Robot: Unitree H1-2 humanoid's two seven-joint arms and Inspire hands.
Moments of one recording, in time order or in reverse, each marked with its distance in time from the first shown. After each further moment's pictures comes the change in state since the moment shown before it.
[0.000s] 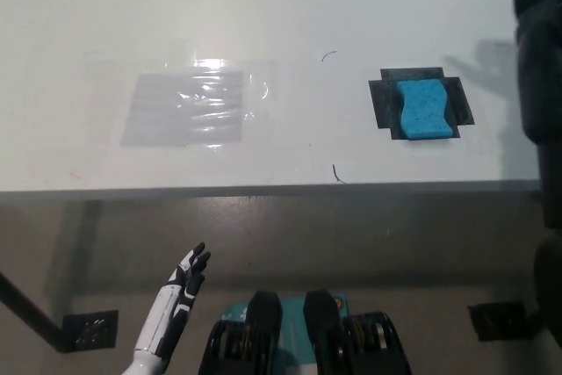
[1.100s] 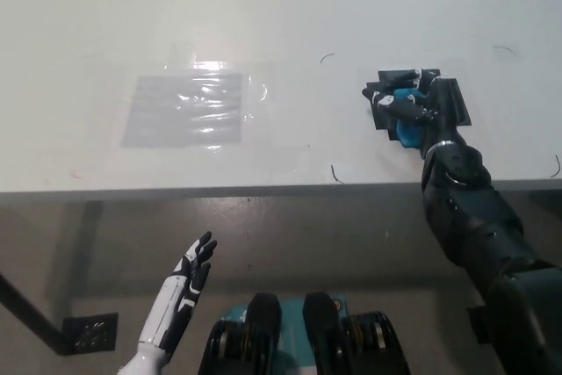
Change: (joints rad) left_arm -0.016 0.006 -0.015 -0.010 0.007 -0.045 0.000; right_arm 0.116 0.128 0.054 0.678 -0.090 -0.224 -0.112
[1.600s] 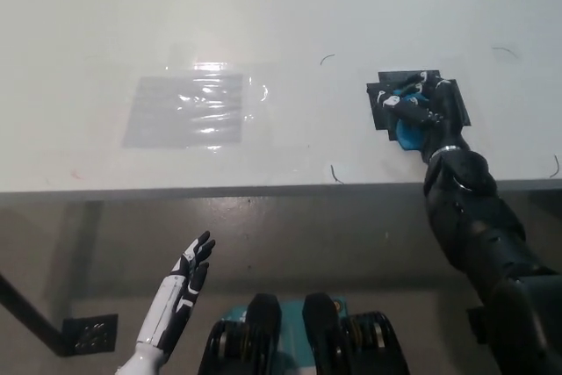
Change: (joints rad) left_arm 0.003 0.003 0.000 0.002 0.000 -0.010 0.000; right_arm 0.009 0.012 -0.087 -0.015 0.032 -0.018 0.098
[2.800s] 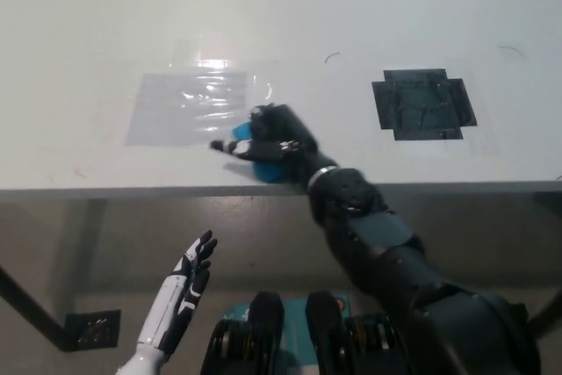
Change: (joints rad) left_arm -0.003 0.001 0.000 0.000 0.020 -0.026 0.000; right_arm -0.019 0.182 0.155 -0.019 -0.066 -0.011 0.194
